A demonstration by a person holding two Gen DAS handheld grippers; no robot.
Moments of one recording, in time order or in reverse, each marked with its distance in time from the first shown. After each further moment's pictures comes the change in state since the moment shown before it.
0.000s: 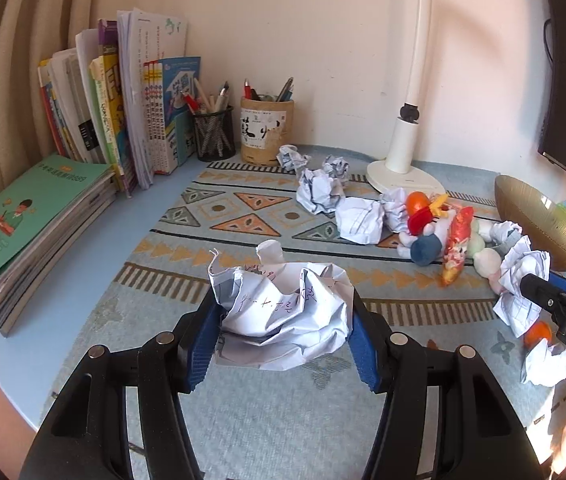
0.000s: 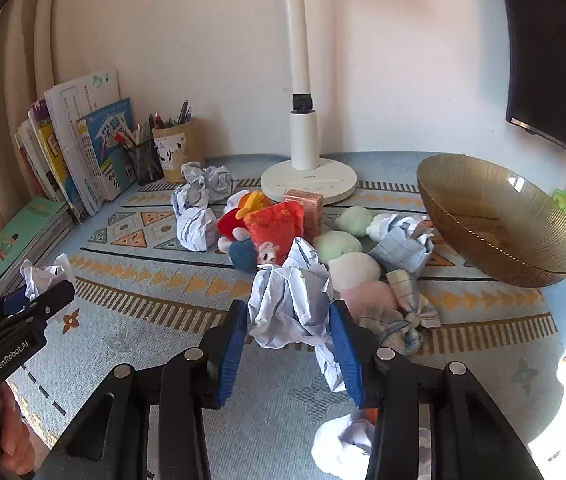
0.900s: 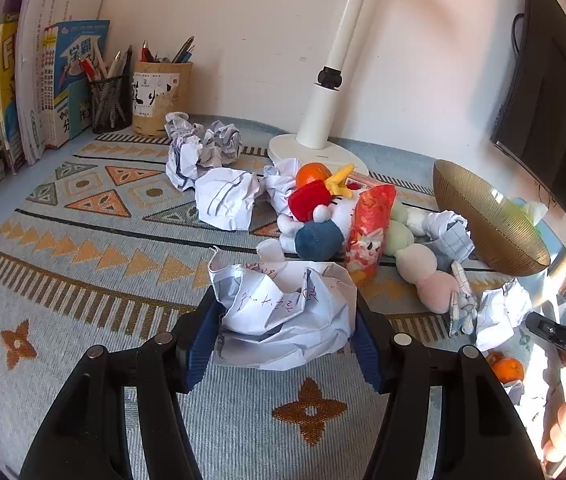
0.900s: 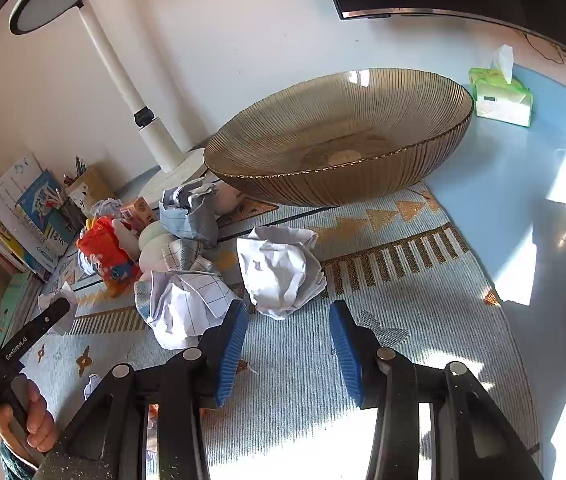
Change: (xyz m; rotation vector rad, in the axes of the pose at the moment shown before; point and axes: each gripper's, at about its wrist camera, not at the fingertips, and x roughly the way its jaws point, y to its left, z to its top) left arm 0.058 -0.079 -0.009 -0.022 0.054 -0.218; right arm 0.009 -0.187 -0.042 0.304 0.099 0.034
